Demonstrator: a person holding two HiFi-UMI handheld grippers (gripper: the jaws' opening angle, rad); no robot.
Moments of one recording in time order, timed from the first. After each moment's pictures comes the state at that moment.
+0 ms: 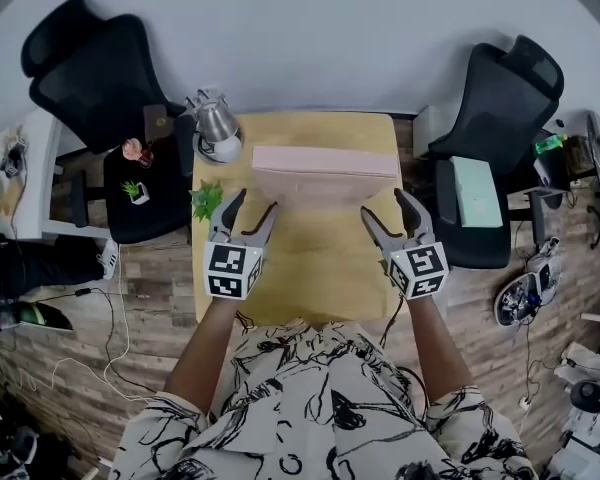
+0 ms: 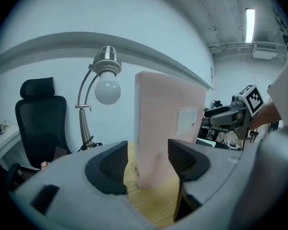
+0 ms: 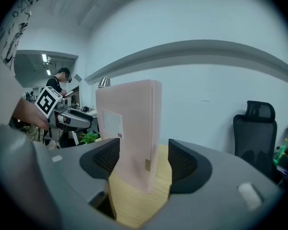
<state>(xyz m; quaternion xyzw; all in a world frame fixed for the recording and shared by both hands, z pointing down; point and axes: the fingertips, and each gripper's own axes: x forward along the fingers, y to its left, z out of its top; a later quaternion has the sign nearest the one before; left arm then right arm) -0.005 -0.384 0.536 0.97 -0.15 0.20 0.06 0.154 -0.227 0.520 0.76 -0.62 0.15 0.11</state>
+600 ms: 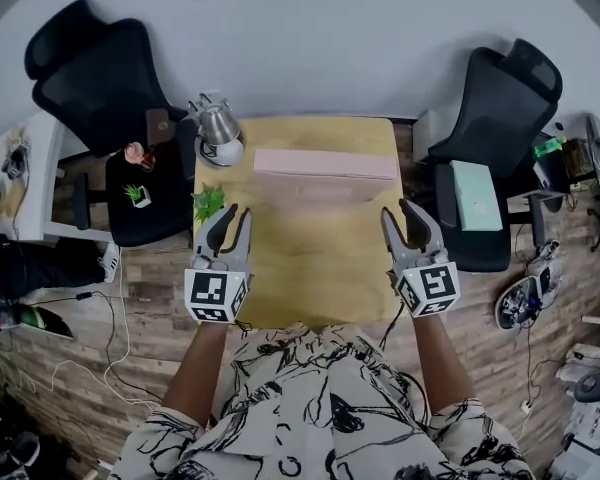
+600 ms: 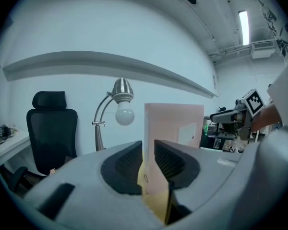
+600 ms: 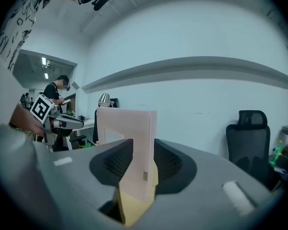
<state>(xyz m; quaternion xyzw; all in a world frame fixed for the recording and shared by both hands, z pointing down) -0.046 -0.387 0.488 0.97 -0.18 0.13 0.04 0.151 -0.205 0.471 0.79 -0.60 0.10 0.07</state>
